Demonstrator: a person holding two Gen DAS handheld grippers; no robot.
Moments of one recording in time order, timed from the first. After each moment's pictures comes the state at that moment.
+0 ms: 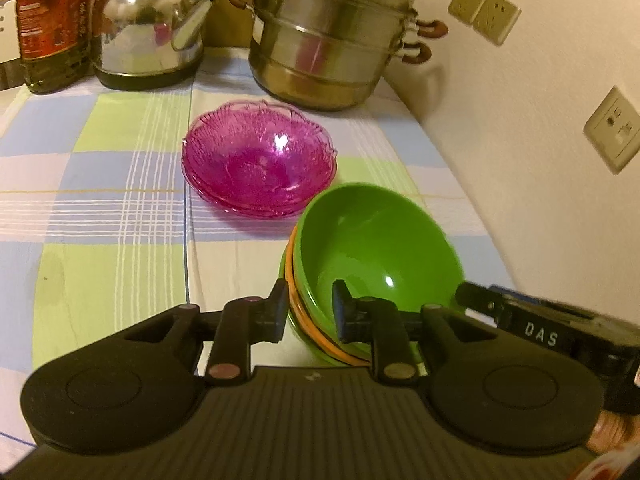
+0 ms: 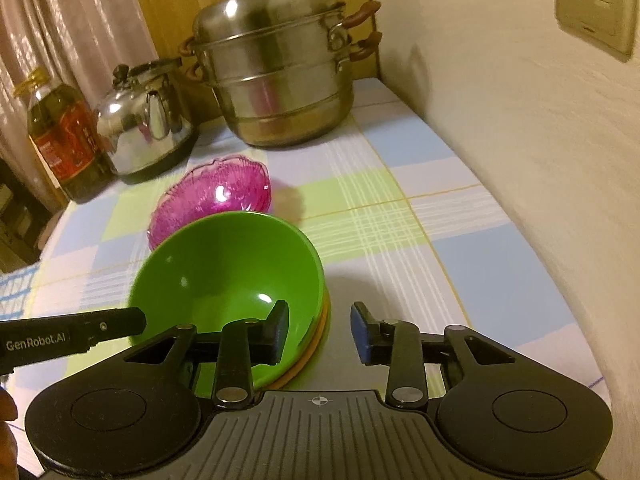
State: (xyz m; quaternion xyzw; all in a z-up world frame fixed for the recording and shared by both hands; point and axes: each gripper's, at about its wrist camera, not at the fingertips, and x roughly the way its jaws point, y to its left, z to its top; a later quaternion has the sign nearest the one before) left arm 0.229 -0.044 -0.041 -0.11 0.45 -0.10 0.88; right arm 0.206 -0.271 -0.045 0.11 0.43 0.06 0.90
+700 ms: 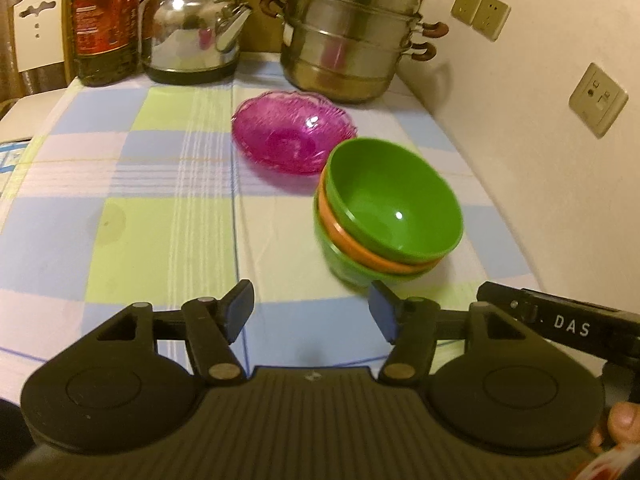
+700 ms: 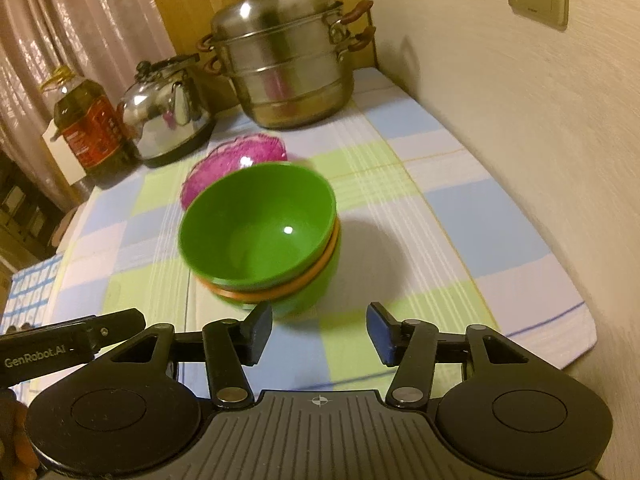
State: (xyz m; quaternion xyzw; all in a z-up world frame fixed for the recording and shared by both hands) left arm 0.134 -0.030 -0.031 -0.08 0.44 -0.06 0.89; right arm 0.126 -0.265 -0.025 0.13 0.44 0.07 0.89
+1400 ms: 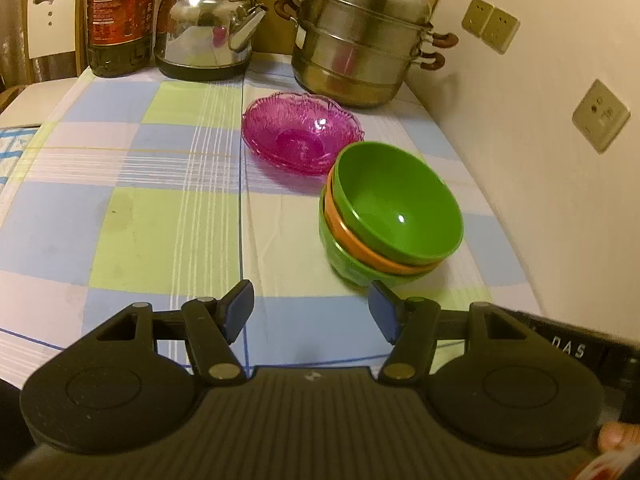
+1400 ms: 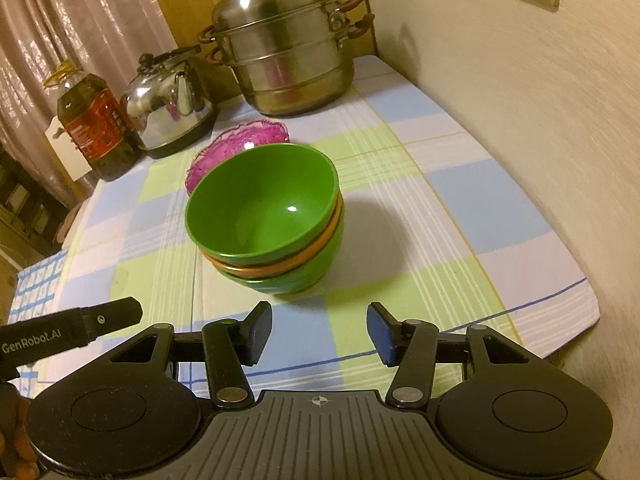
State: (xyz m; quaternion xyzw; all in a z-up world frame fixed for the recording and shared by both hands) left arm 0.129 -0.023 -0.027 -0.11 0.43 -0.05 0.89; right arm 0.114 -0.267 -0.027 0.14 0.45 0.07 0.88
